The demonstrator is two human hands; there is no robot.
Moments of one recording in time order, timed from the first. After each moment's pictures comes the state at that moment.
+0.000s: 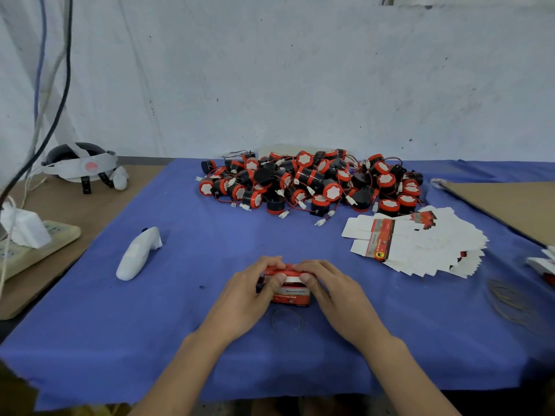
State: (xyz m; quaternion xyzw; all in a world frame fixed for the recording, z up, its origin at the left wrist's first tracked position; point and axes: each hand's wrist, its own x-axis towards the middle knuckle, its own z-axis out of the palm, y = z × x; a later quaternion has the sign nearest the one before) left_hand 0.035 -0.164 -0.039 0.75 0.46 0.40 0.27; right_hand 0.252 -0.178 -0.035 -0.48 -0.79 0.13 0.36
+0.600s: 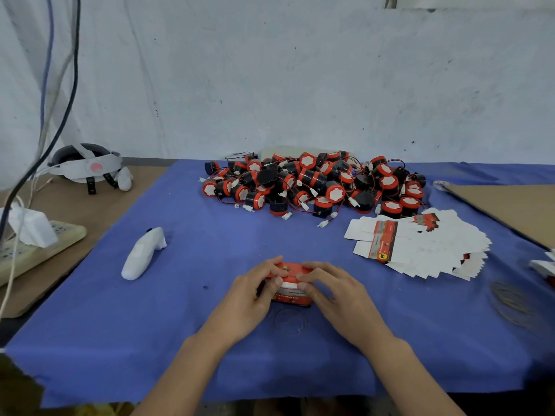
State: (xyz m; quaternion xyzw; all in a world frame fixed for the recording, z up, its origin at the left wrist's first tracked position) left_hand 0.032 -0.164 -0.048 0.75 0.44 0.41 0.27; right_hand 0.251 -0.181 -0.036 -0.47 -0.80 0.08 0.37
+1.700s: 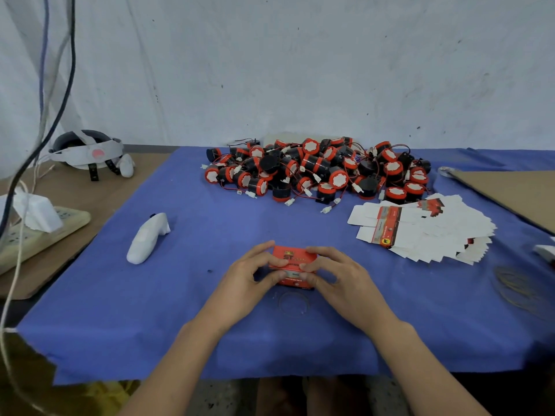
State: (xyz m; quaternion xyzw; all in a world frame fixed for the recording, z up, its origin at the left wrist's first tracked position) left_hand 0.022 -0.172 -0.042 0.74 0.47 0.40 0.26; right_hand 0.251 -0.182 -0.036 -0.46 -0.80 0.08 0.38
